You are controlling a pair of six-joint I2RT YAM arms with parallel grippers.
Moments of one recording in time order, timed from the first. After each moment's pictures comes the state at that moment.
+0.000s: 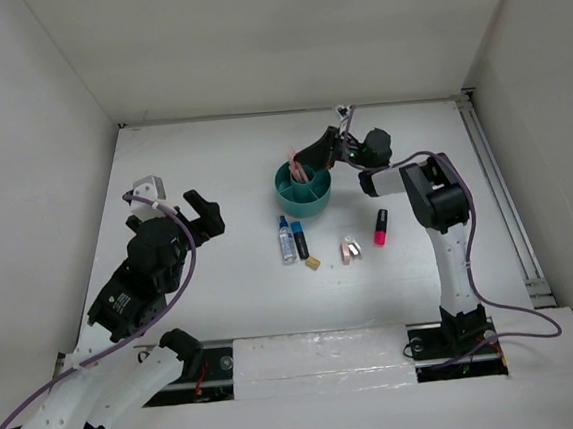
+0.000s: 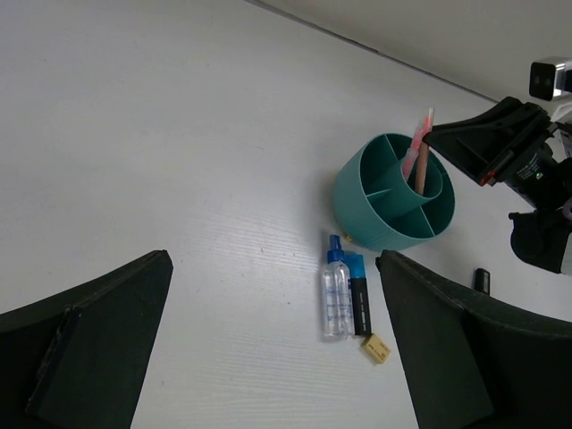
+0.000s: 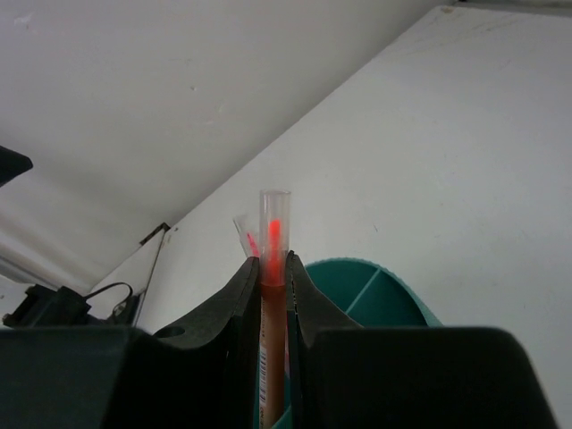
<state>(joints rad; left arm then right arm) -0.63 0.65 0.92 -0.63 -0.55 -0.57 0.30 2.30 1.37 1.29 -0.97 0.93</state>
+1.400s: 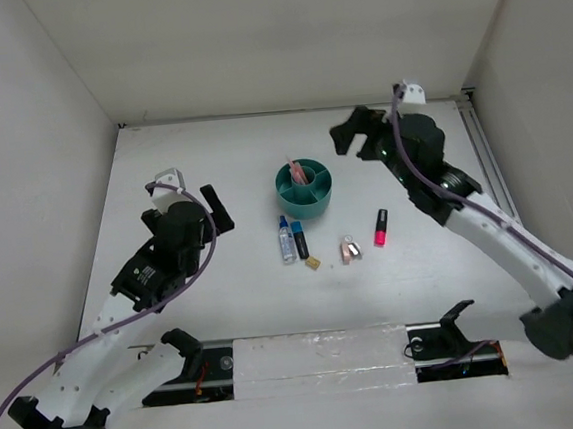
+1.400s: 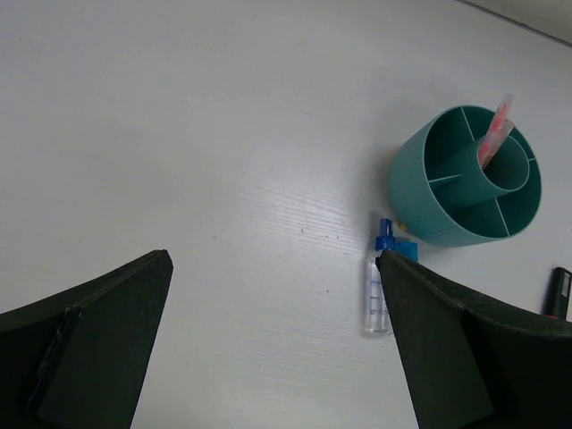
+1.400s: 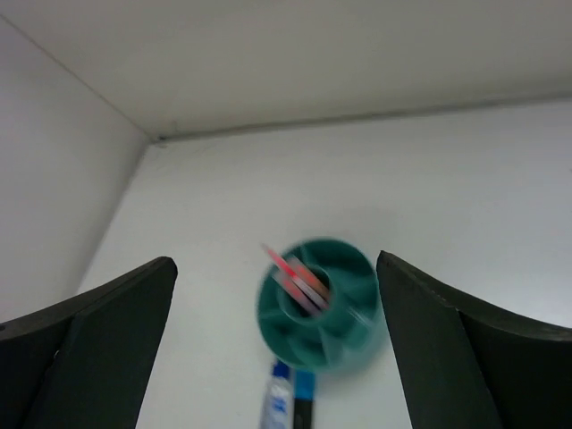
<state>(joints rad) -0.63 0.78 0.92 -0.66 -0.61 -0.61 0.55 1.30 1.28 -0.08 0.22 0.46</state>
